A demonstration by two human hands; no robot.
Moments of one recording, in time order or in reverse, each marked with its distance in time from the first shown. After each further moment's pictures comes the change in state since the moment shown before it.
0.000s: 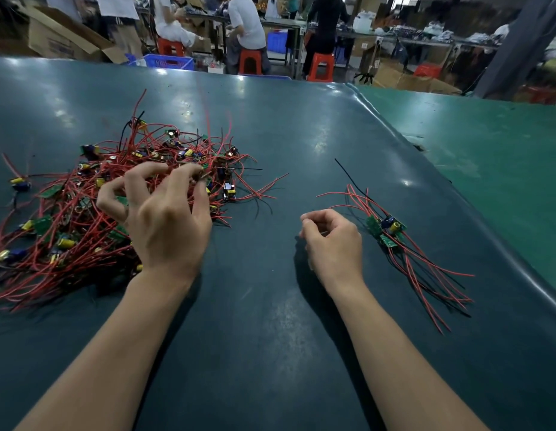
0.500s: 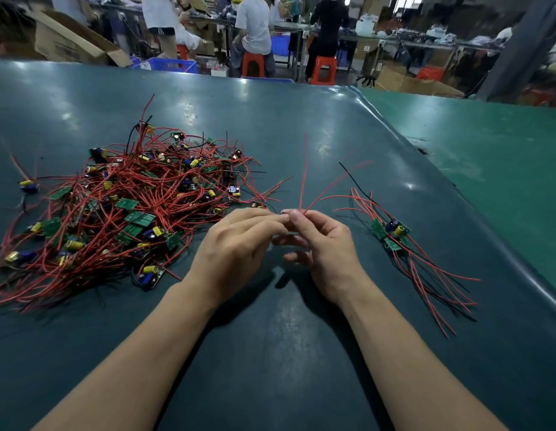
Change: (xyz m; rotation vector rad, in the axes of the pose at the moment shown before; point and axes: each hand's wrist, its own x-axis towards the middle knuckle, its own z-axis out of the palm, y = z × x) left_hand -0.020 0.026 0.015 -0.609 -0.252 0.537; right_hand -0.009 -0.020 0.002 0.714 -0.414 0.172
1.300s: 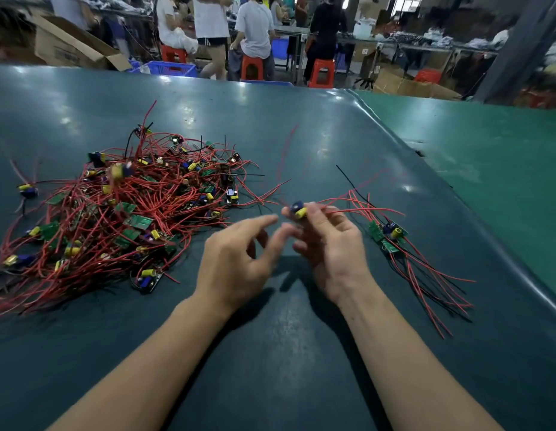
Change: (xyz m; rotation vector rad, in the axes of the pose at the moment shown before) left_hand -0.003 0.025 0.004 -0.098 0.033 -0.477; right_hand 0.000 -0.009 0.000 0.274 0.118 -0.009
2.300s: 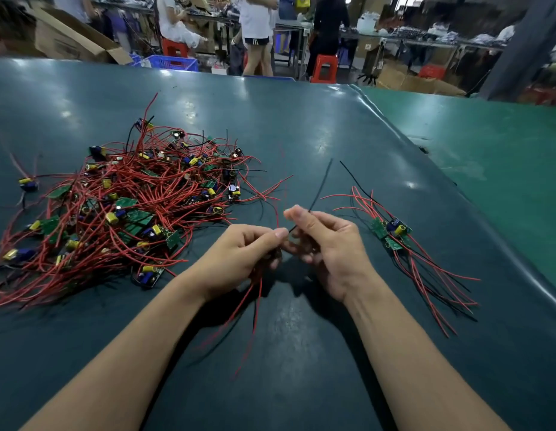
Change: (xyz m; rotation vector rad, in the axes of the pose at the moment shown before) left_hand 0.009 -0.007 -0.012 -0.714 -0.589 -0.507; right_hand -0.002 0.002 -0.002 -0.284 -0.072 0.067
